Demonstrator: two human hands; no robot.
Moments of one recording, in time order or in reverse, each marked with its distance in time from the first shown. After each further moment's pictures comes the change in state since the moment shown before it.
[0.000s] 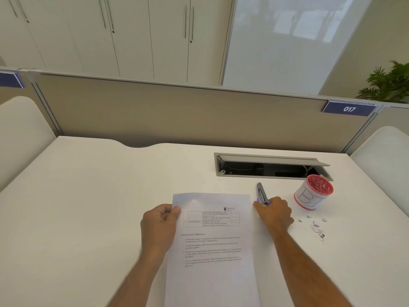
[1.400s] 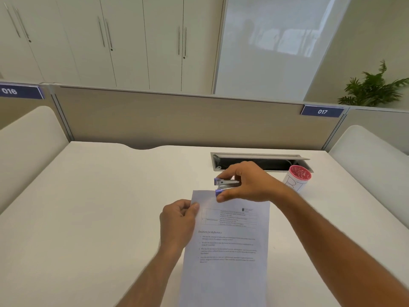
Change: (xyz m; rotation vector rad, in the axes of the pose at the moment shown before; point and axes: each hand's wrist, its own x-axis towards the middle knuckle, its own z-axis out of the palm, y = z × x) left_hand -0.086 0.028 -0.022 0.027 -0.100 0.122; right_hand -0.172 -0.089 -0.175 0.021 -0.507 -1.002
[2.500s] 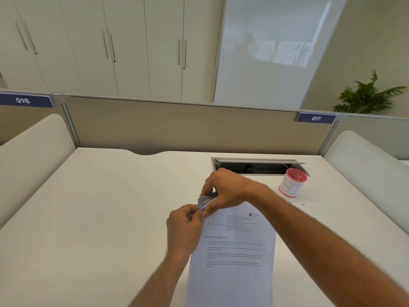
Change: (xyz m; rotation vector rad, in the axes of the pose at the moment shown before) left_hand -0.030 0.005 -0.010 -0.062 -0.028 0.072; right_hand 0.006 -0.057 0.023 -0.292 -0.198 -0.151
